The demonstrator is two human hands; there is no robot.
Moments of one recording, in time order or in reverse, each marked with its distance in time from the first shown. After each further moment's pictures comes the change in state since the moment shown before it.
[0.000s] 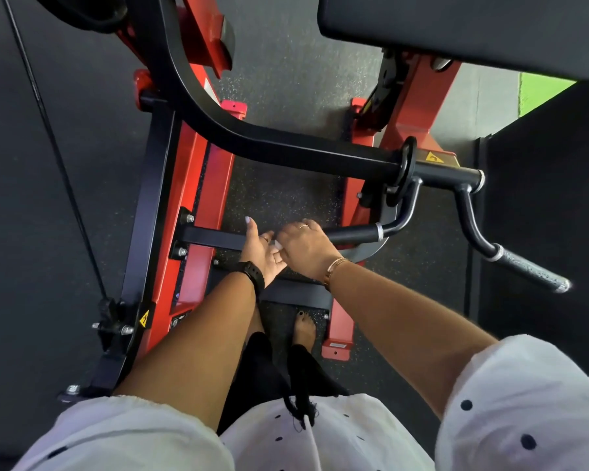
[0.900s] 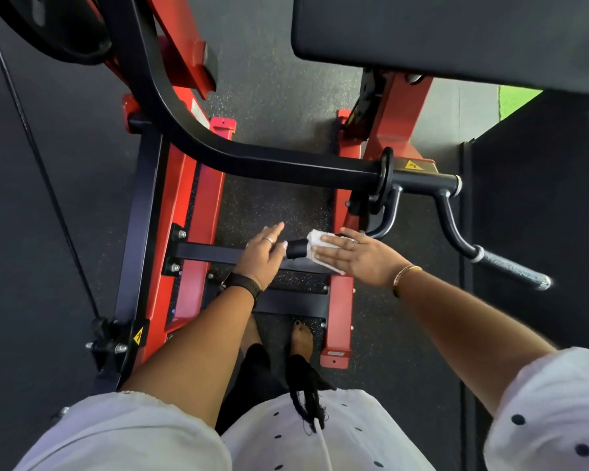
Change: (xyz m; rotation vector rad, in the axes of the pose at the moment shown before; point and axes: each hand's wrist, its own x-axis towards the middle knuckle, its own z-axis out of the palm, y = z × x) left_hand 0.004 -0.005 0.001 1.364 0.029 0.783; right_hand -0.085 0.119 0.002 -0.510 0.090 -0.357
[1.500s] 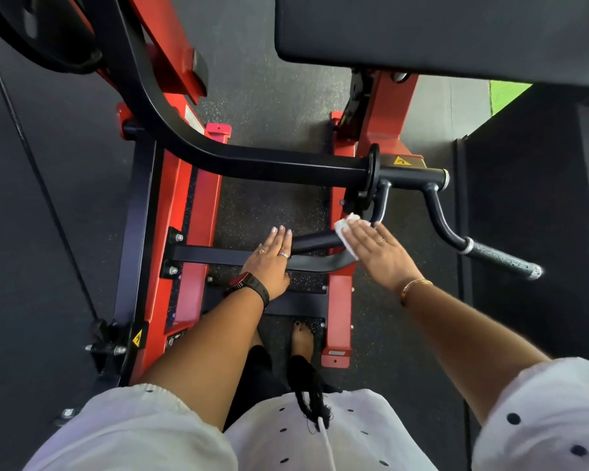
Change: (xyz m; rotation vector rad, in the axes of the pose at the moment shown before) left_hand -0.006 0.007 0.023 0.769 -0.306 0.140; right_hand -0.038 -0.015 0.015 0.217 -0.050 0.497
